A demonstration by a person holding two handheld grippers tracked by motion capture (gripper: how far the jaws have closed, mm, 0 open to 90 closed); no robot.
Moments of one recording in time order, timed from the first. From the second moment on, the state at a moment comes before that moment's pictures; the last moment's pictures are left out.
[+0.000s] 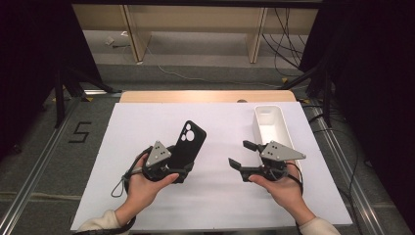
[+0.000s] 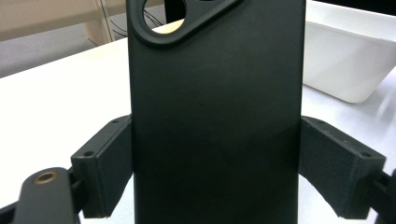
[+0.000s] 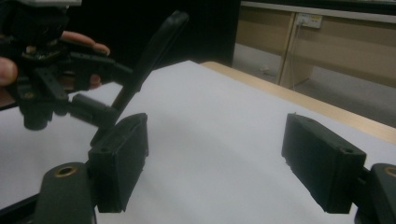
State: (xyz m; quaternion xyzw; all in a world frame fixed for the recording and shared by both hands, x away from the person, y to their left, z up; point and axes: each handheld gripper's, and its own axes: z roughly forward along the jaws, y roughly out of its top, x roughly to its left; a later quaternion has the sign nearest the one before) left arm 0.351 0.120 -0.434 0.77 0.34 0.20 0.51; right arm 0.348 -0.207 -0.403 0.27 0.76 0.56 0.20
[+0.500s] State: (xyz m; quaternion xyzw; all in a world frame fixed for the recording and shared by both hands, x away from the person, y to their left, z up) left arm 0.346 0.106 -0.438 0.78 0.33 0.19 0.50; right arm 0.377 -0.171 -0.383 0.27 0.74 0.58 0.20
